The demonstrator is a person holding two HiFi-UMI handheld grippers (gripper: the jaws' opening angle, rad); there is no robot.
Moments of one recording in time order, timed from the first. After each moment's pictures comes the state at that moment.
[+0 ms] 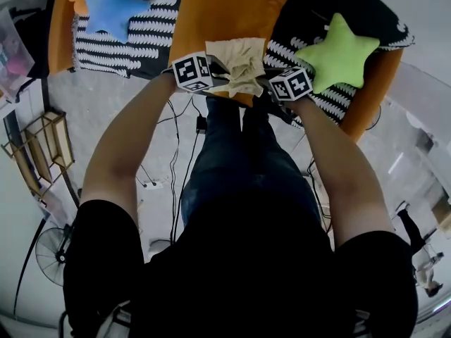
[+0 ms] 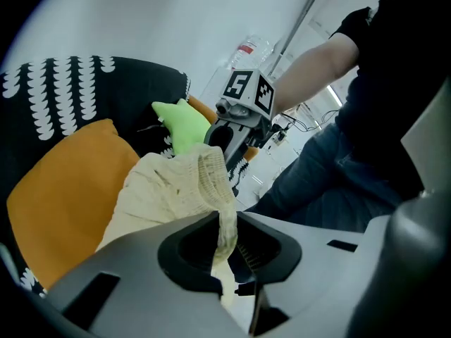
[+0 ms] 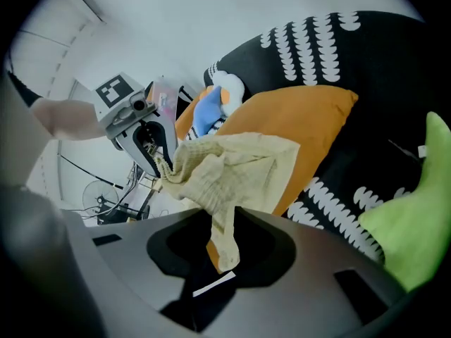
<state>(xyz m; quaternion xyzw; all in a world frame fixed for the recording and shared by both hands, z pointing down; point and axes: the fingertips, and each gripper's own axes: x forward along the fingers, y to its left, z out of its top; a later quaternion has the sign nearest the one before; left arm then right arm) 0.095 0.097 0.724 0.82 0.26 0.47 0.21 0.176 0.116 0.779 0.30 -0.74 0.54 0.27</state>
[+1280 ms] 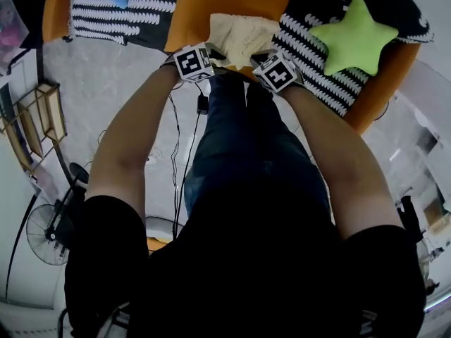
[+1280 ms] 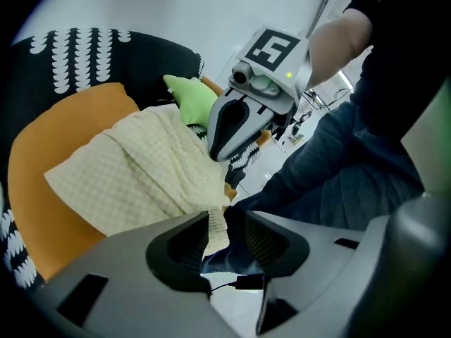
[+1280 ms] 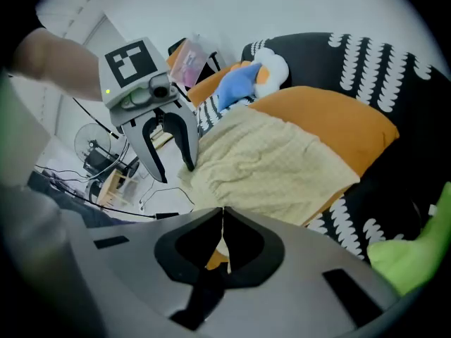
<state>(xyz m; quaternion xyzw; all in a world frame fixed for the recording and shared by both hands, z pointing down) 0.038 0.158 0.785 0.81 0.20 0.51 0.22 0.109 0.150 0.806 0.25 -0.78 0.40 0.41</state>
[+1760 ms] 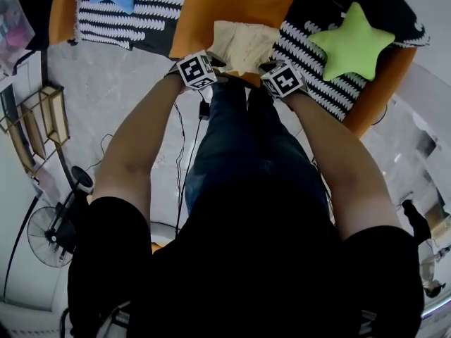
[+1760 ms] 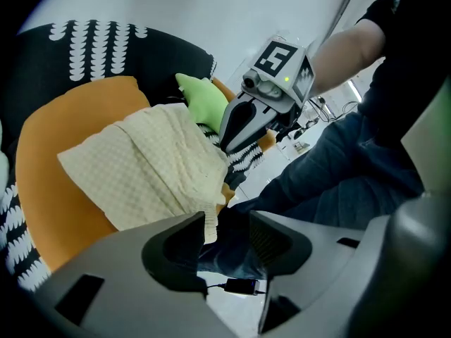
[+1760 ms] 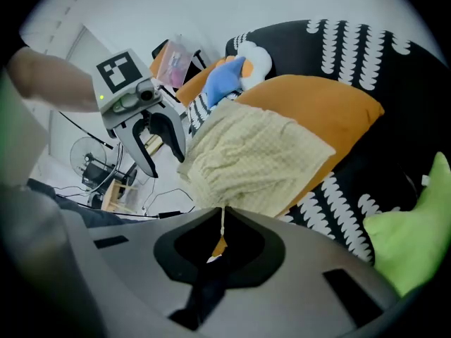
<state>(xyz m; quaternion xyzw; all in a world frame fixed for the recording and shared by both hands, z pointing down) 0.029 0.158 0.778 0.80 0.16 0.51 0.26 0.132 0.161 0.803 0.27 -0.75 0.45 0.41</state>
